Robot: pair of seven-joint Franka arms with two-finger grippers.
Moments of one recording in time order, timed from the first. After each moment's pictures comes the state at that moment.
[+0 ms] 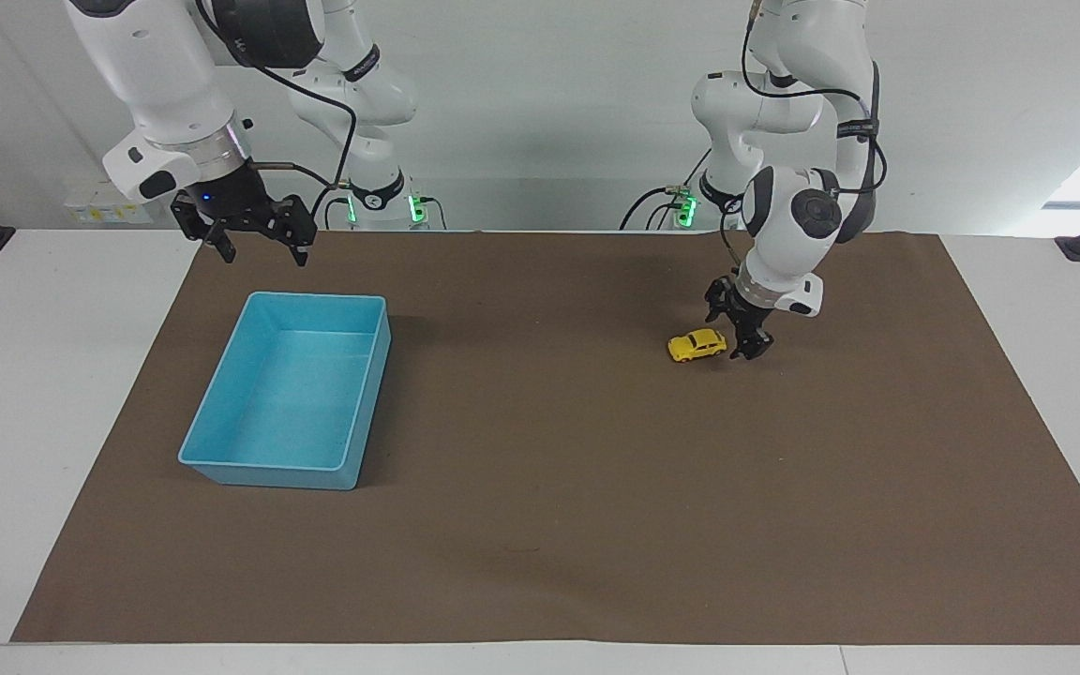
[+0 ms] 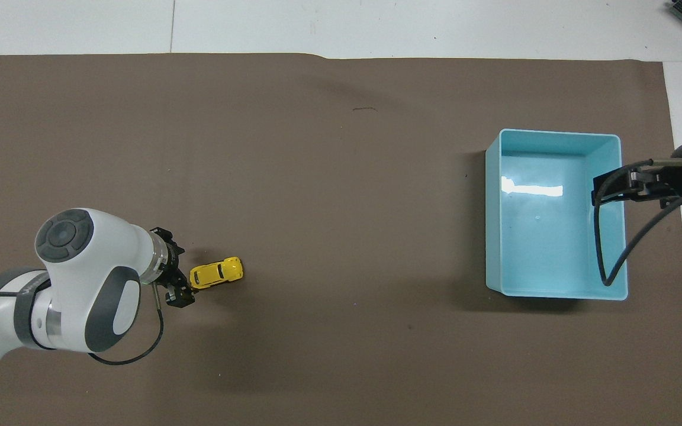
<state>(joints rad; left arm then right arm) -0.22 -0.01 -0.05 -2.33 -0.13 2.23 -2.11 -0.03 0.02 0.06 -1.56 -0.02 1.53 0.09</state>
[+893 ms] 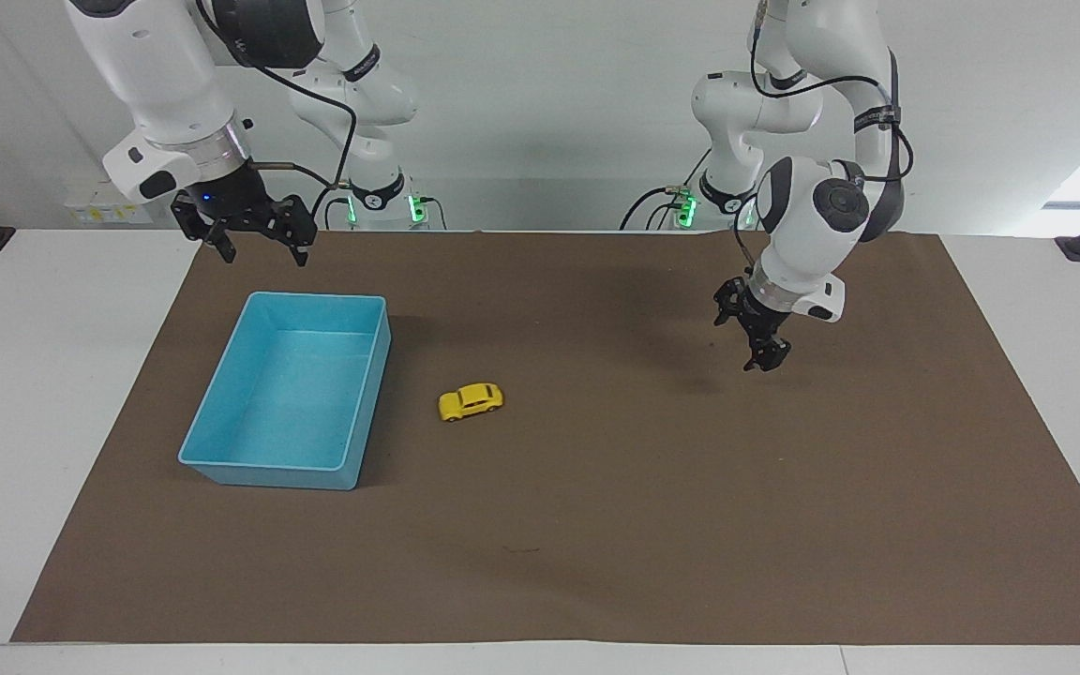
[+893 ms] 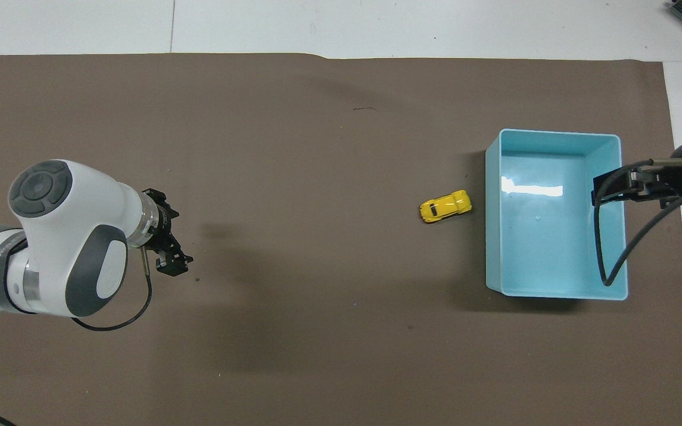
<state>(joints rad) -0.20 0.06 -0.04 -2.13 -0.11 2.16 -2.04 -0.03 0.02 0.06 -1.56 -0.02 1.53 0.09</state>
